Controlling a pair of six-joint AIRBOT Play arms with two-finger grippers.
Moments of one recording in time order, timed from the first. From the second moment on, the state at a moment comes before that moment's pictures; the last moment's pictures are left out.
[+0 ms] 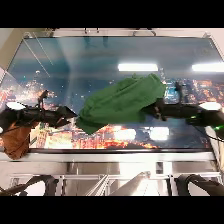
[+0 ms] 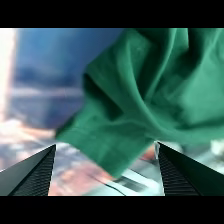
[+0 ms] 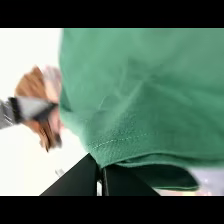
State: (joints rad) left arm 0.18 -1.34 0.69 0.65 -1.11 -1.13; right arm -0.06 -1.12 0.64 -0.29 1.06 1.12
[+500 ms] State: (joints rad) left arm -0.11 -1.53 0.66 0.43 -1.02 -1.06; right arm -0.21 -1.02 0.65 -0.23 1.08 1.08
